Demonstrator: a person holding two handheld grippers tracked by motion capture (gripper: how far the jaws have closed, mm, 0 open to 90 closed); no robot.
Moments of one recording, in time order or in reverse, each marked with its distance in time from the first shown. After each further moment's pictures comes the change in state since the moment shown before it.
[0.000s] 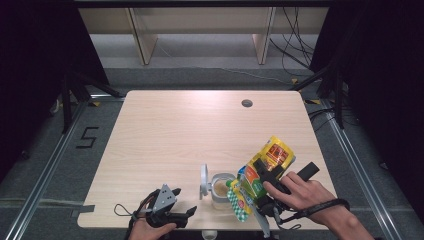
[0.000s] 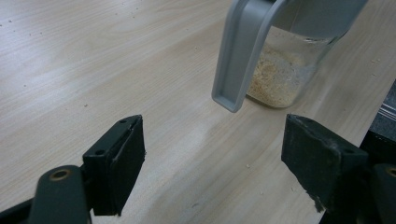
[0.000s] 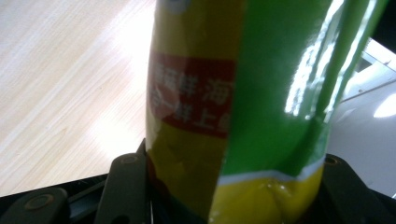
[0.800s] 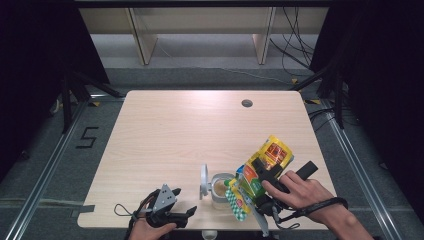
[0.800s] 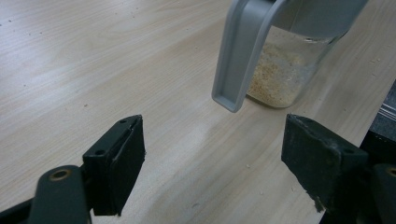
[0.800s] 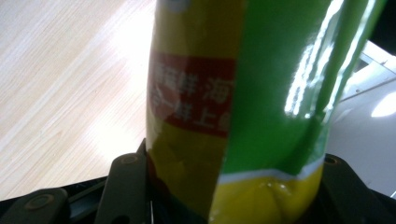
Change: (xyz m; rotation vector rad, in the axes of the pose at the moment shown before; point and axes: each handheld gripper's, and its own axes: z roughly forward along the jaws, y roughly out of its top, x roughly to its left) left arm 0.000 0.000 0.000 -0.002 -0.002 -0.004; right arm -0.004 0.001 0.002 -0.008 -0.004 0.007
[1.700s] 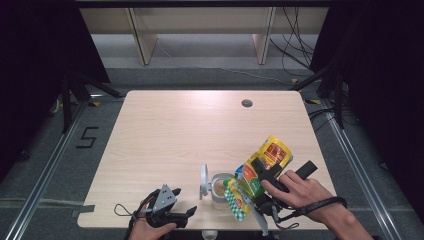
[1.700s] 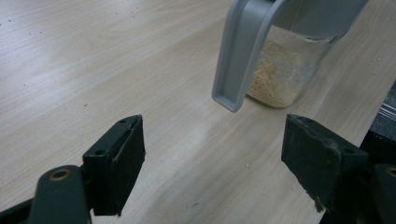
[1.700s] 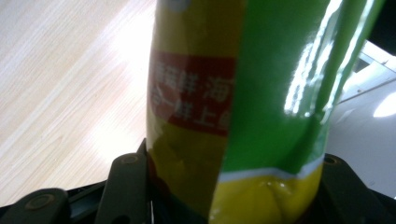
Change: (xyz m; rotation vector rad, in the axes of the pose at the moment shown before) left arm 0.001 0.000 0.000 0.005 0.003 0.005; right arm -0.002 -0.001 0.003 -0.022 -0.002 -0.018
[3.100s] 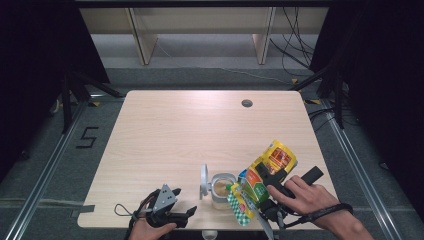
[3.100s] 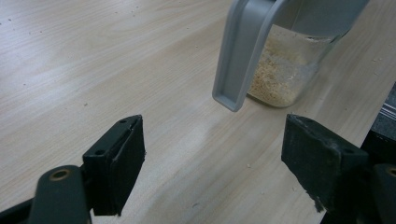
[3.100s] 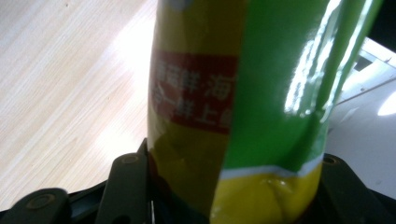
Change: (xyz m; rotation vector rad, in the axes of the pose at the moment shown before) left arm -0.001 0.000 0.000 -0.005 -0.002 -0.004; right arm 0.012 0.001 -0.013 -0.002 0.002 0.073
